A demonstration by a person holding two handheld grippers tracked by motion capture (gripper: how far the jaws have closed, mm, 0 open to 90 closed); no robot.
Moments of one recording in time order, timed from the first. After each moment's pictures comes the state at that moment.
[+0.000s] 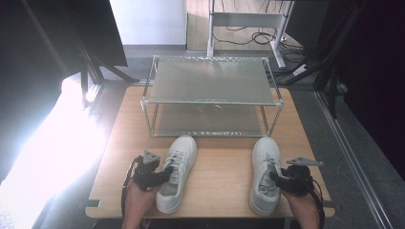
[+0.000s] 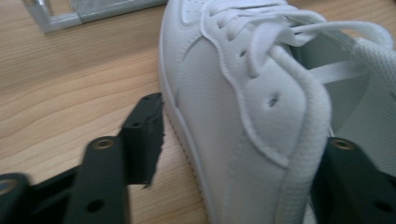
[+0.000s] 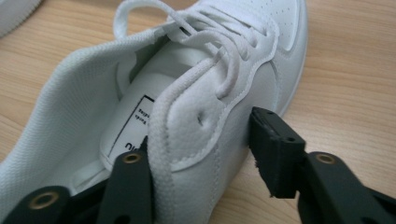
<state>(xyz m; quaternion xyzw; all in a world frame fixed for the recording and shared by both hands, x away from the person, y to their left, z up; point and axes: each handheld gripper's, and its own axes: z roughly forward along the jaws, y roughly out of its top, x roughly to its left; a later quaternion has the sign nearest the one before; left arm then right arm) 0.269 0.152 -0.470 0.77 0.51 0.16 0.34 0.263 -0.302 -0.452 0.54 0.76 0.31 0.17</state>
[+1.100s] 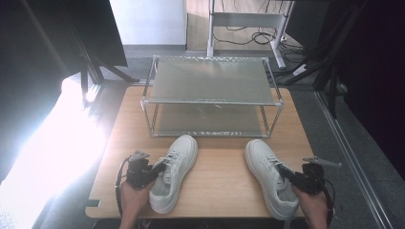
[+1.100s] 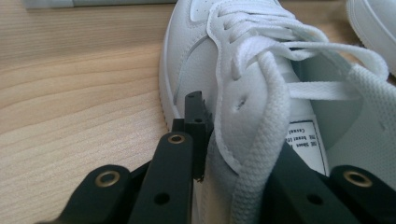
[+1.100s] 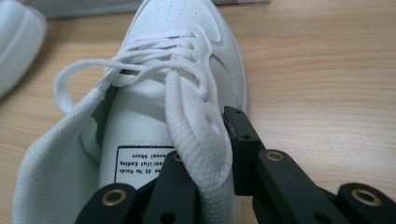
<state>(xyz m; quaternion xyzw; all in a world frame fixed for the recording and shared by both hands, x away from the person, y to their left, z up) 0.273 0.184 -0.479 0.72 0.55 0.08 0.42 0.269 -0.340 -0.458 0.60 0.70 0.38 0.11</state>
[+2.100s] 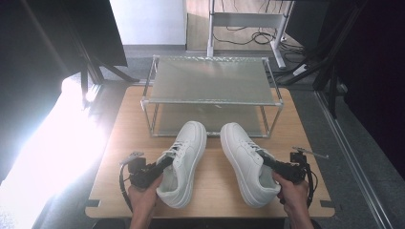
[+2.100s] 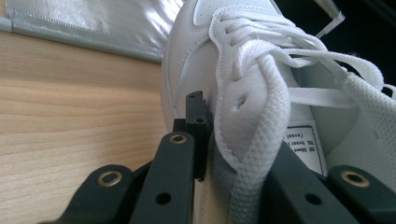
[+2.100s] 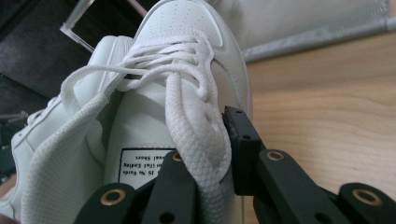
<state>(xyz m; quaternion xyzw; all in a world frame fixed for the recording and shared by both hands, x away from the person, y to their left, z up) 0.258 0.167 -0.463 0.60 0.57 0.04 0.56 0.292 -0.292 -0.444 0.58 0.61 0.54 -0.02</state>
